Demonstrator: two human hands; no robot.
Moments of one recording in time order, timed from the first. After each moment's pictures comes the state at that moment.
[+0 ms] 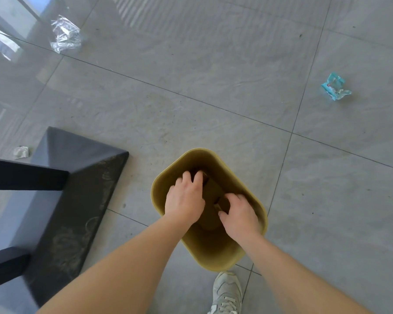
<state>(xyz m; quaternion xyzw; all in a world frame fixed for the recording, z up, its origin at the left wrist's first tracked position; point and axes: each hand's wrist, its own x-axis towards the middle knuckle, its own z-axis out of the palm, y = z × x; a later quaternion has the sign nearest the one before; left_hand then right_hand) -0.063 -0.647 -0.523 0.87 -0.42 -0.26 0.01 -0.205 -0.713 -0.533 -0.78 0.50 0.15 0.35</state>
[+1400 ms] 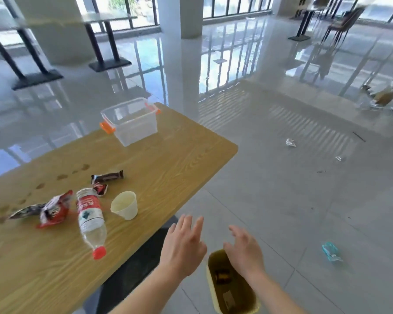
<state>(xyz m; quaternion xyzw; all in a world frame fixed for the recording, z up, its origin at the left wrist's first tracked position) -0.050 -0.456 -0.006 0.93 -0.32 -0.04 0.16 -0.126 -0.619 -0.036 -0.92 0.29 0.02 0.27</state>
